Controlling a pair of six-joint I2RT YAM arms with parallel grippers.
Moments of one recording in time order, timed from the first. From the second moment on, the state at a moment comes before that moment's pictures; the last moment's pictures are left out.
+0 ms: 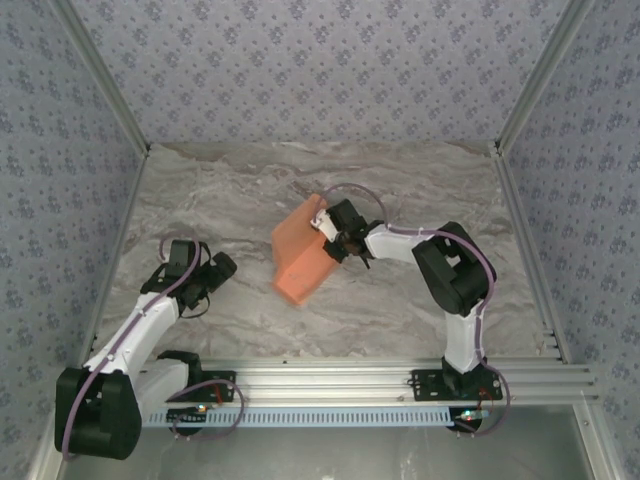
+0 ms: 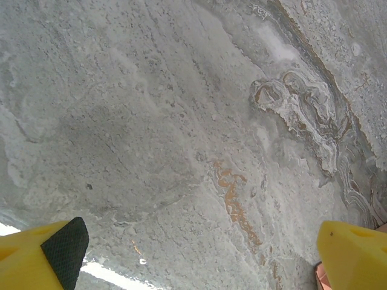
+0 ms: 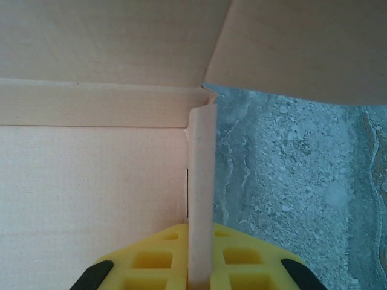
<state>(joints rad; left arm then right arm) -0.15 0.98 0.50 -0.50 0.00 -0.83 0.65 1.95 1.15 -0.16 0.05 -0.28</state>
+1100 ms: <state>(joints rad) -0.32 1.14 0.53 -0.32 0.36 -0.72 0.66 1.48 0.89 -0.12 -0.06 -0.02</state>
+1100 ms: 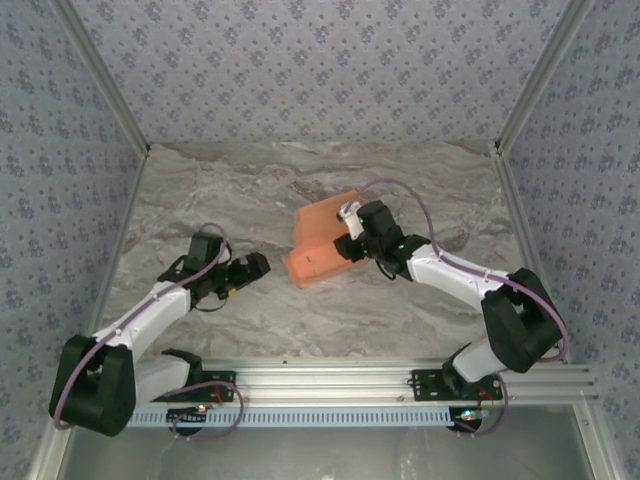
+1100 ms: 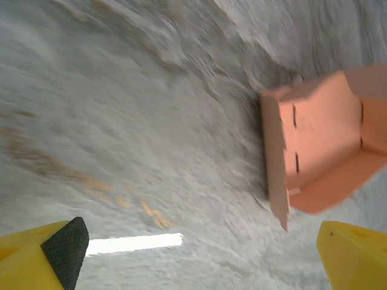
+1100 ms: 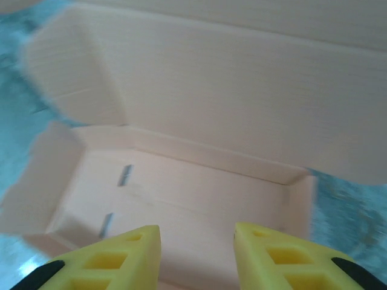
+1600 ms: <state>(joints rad) -0.43 1.30 0.51 -0.09 0.40 -0.81 0.59 1.47 0.83 -0.10 -0.12 0.04</state>
